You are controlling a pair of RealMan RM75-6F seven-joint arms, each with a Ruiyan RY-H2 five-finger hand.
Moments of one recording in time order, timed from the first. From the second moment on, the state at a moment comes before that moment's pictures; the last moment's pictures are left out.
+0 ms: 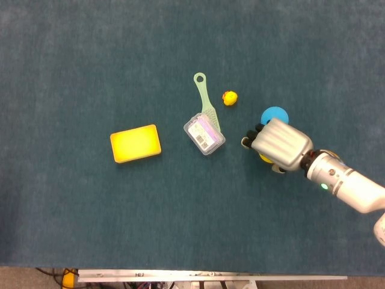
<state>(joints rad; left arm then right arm) 0.06 -0.98 0.08 -1.71 1.63 1.56 -0.01 0.82 -1.41 -0.08 -1.63 -1.35 0.82 -0.53</state>
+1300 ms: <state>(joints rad) 0.04 -0.97 0.07 -1.72 1.62 1.54 0.00 0.98 -1.26 0.17 -1.67 -0.95 0.60 -0.27</state>
